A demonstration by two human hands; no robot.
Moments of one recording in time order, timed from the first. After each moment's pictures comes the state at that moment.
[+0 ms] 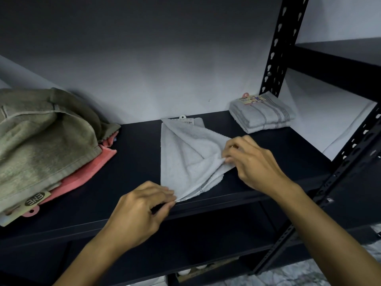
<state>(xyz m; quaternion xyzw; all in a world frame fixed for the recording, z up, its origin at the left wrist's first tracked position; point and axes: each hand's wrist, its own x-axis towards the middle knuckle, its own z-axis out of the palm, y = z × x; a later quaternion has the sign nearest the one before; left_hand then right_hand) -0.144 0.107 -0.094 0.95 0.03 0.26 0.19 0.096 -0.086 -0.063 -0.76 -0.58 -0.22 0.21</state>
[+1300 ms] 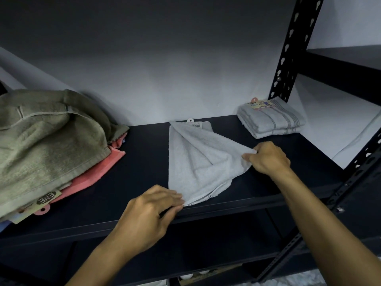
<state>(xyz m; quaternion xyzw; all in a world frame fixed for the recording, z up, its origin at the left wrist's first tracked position) -0.146 0.107 -0.096 0.95 0.03 0.25 0.20 0.120 -0.061 -0.042 -0.95 -0.14 0.11 0.25</state>
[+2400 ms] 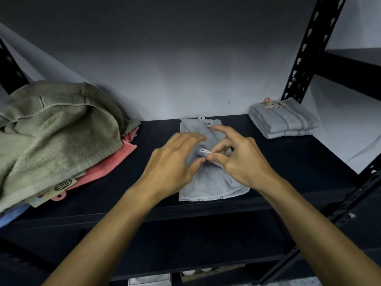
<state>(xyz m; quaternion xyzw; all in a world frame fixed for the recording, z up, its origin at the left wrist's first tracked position) -0.090 0.112 -0.032 0.94 0.07 0.32 0.11 0.045 -0.025 -0.023 -0.76 -0.48 0.04 0.44</state>
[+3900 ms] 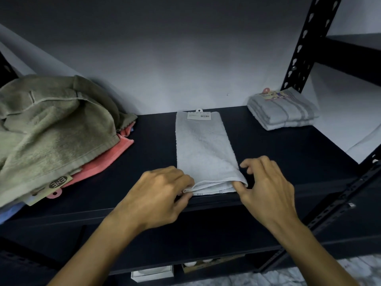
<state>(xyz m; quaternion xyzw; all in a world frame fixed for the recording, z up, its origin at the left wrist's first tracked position) -0.137 0.108 -0.062 0.98 -0.02 0.19 0.05 0.022 -0.083 -0.090 -0.84 -0.39 -0.22 0.30</state>
